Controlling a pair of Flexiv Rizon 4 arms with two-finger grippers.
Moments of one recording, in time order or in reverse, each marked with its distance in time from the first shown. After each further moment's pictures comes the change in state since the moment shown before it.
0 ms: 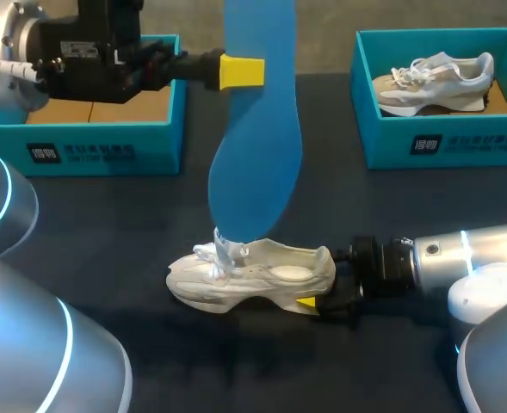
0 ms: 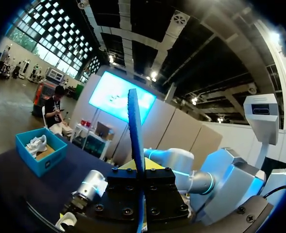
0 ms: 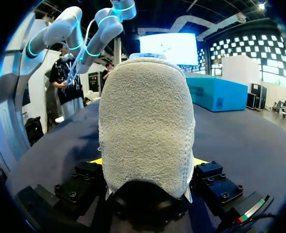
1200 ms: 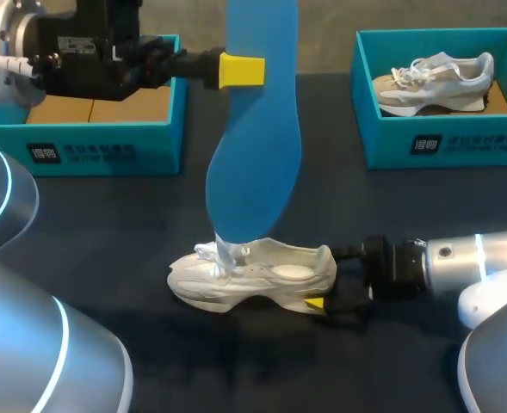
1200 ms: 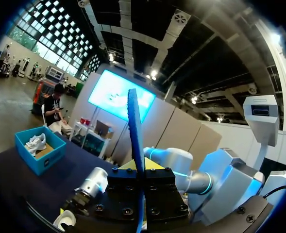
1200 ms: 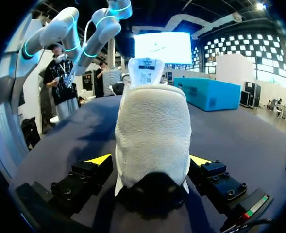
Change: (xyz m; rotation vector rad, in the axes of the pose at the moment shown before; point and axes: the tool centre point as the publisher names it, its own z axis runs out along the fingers) left arm 0.005 0.000 0.000 -0.014 0.004 -0.009; right arm 0.003 0.004 -0.023 0.029 -0.067 0.010
